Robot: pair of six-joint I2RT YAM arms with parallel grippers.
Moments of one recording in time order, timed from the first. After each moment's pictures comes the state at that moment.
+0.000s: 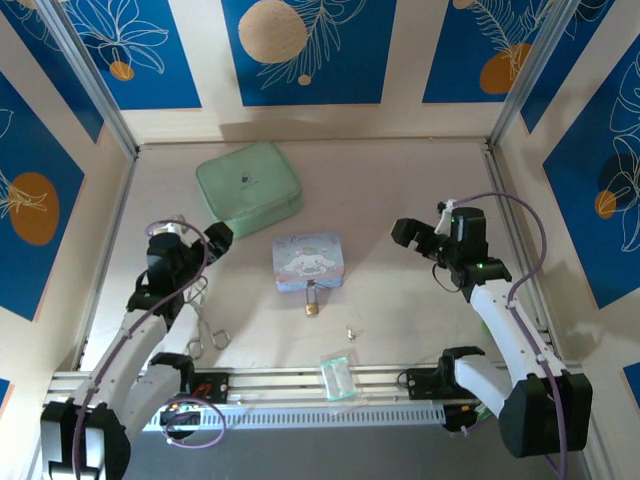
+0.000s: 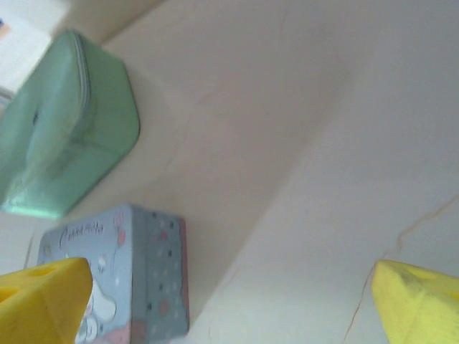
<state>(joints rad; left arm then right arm) -0.17 0.84 0.48 -0.11 0.12 -0.77 0.11 0.96 0.66 -0.38 -0.30 0.51</state>
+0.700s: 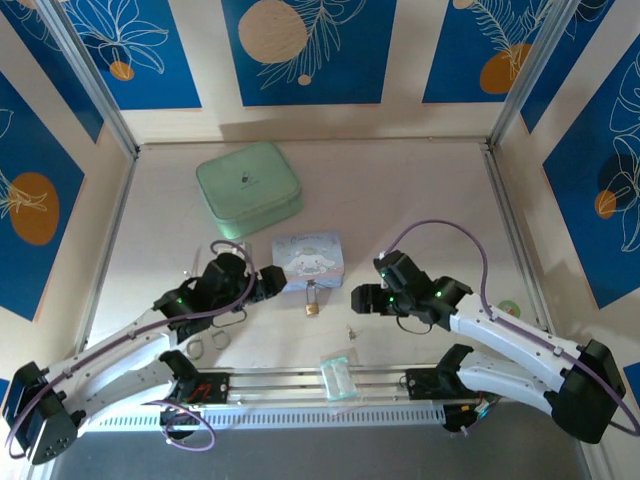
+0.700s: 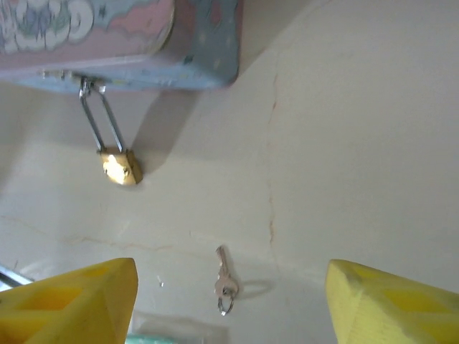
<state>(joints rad) -0.80 0.88 0.55 -0.35 -0.06 -0.97 0.81 0.95 0.61 -0.65 -0.05 0.74</state>
